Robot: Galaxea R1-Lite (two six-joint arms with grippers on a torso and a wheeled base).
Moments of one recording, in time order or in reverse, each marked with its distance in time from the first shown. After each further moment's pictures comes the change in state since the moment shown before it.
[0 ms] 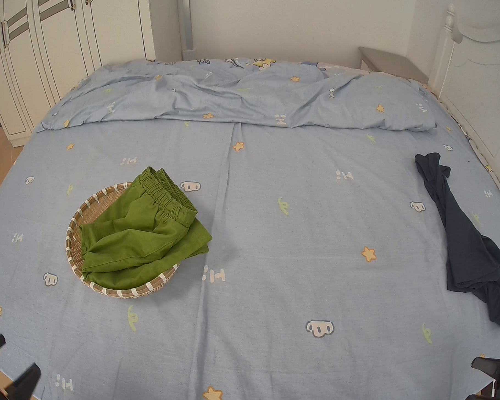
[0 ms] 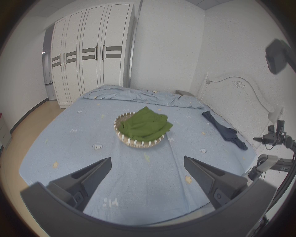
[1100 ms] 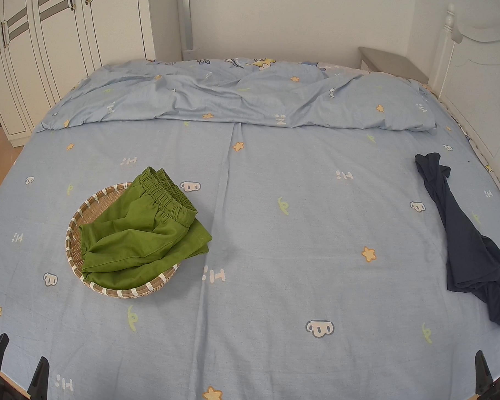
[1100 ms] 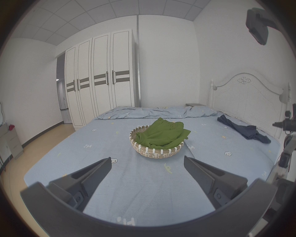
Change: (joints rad) left arm -0.010 -0.263 0.447 -0.448 0.176 0.092; right arm -0.165 -0.265 0.291 -0.238 -0.597 -0.332
